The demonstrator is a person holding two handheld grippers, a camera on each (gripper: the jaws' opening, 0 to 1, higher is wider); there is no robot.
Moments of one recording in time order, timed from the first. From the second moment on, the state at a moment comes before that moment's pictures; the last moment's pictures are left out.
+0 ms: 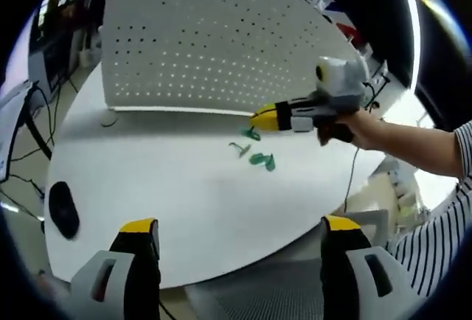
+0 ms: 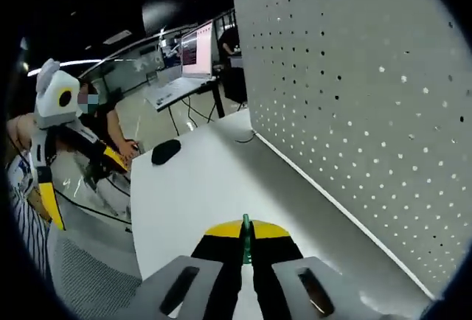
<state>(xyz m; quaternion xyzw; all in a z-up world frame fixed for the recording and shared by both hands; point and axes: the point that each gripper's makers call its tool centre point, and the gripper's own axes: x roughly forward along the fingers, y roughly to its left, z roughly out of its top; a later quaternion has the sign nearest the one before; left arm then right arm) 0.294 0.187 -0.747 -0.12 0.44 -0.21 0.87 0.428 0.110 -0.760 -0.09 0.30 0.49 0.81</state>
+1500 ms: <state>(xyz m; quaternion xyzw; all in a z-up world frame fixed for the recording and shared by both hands) 0.315 0.152 -0.726 -0.17 0.39 -0.23 0.87 0.350 0.118 -0.655 0.21 0.24 0.40 0.86</state>
